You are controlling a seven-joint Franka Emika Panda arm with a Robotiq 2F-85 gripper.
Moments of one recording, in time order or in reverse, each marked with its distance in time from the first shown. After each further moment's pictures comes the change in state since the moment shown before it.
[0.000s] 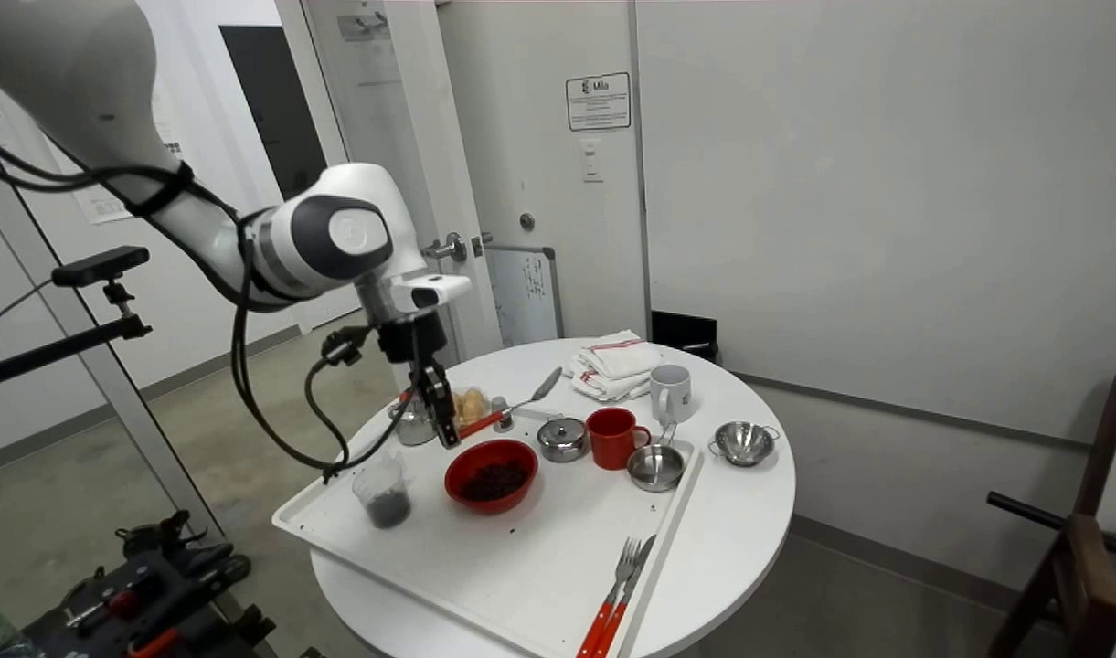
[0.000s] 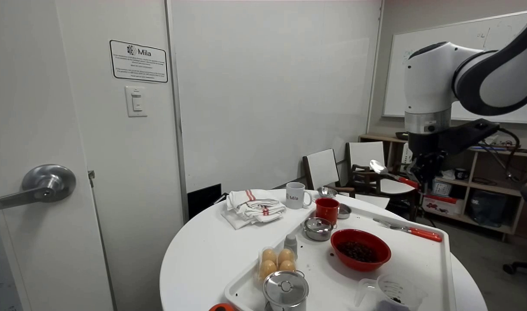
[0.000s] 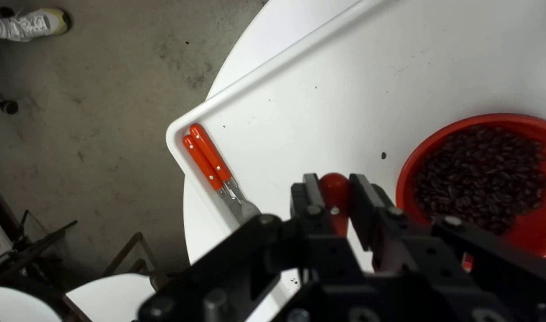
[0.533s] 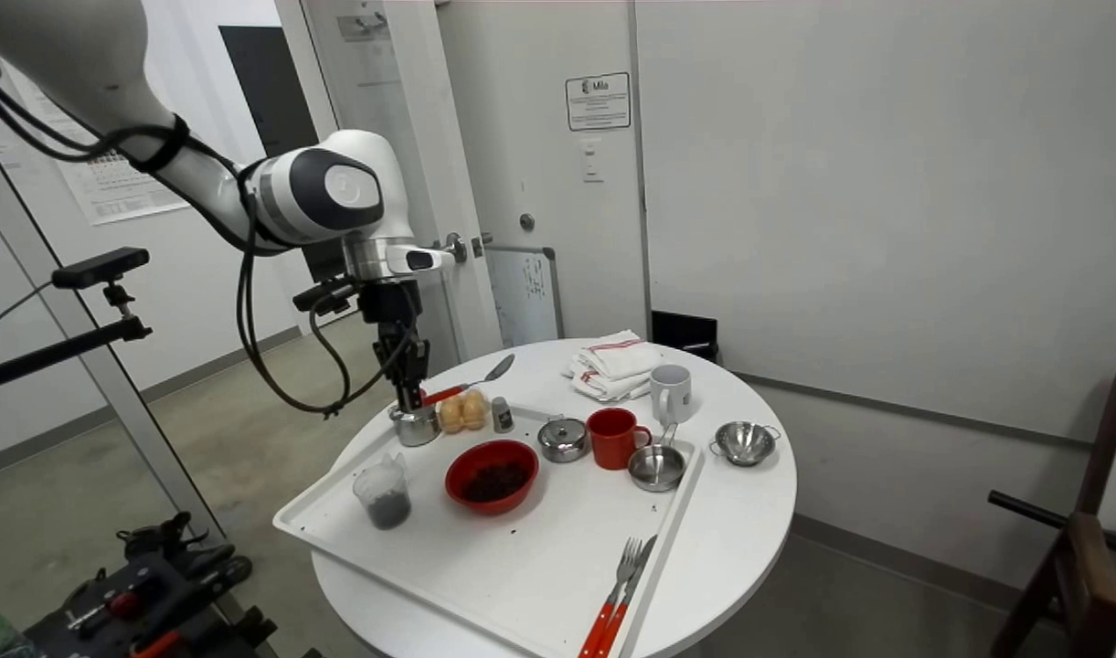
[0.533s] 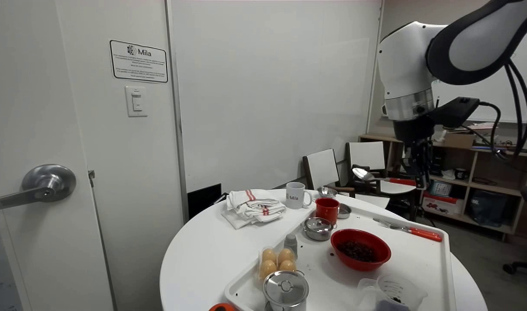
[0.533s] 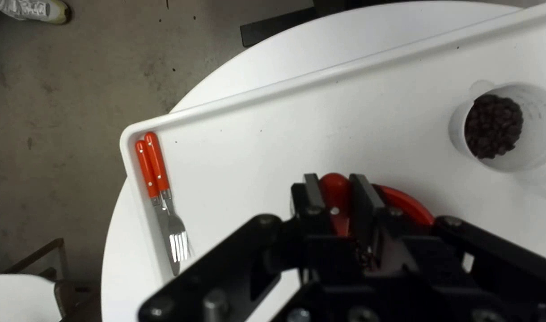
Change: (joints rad) arm -0.174 0.009 0.303 0.170 0.146 -0.314 -0.294
